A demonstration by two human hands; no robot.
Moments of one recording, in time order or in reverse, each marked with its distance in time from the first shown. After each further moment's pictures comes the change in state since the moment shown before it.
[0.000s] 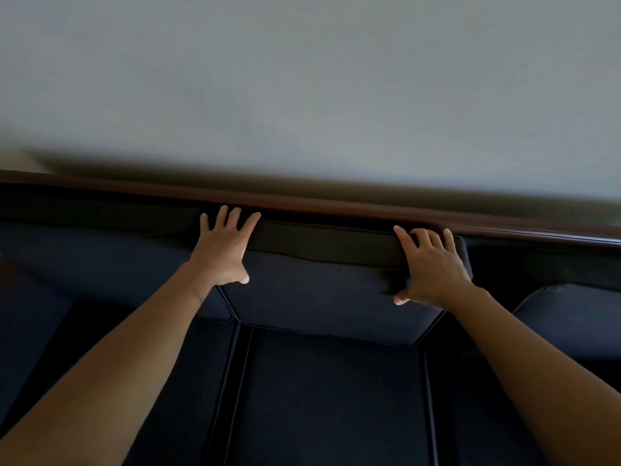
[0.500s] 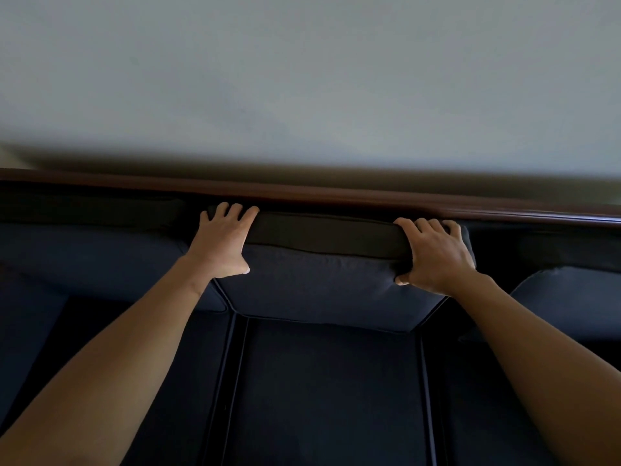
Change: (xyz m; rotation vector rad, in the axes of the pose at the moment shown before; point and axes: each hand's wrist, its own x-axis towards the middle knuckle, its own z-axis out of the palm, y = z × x) left_hand 0.007 0.020 -0.002 0.026 0.008 0.075; right_hand -0.003 0.020 0.005 0.047 0.114 -0.030
